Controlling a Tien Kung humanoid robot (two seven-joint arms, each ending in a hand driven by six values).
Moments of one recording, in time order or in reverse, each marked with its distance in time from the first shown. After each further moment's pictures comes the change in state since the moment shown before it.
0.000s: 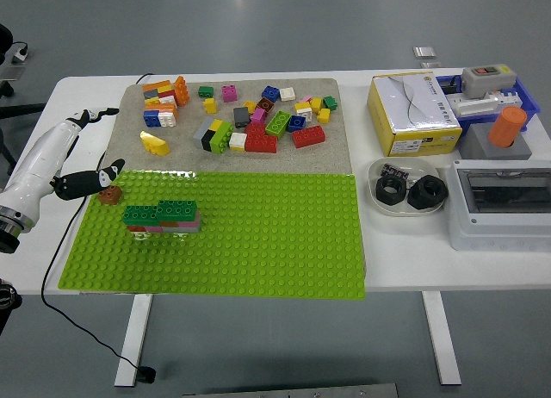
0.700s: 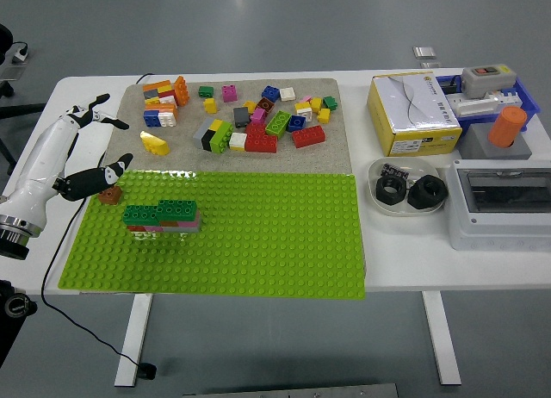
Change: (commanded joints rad) left arm 0.029 -0.010 0.041 -0.001 -0.028 0.172 -0.092; right arm 0.003 0.005 0.009 0.000 0.064 -0.032 0.043
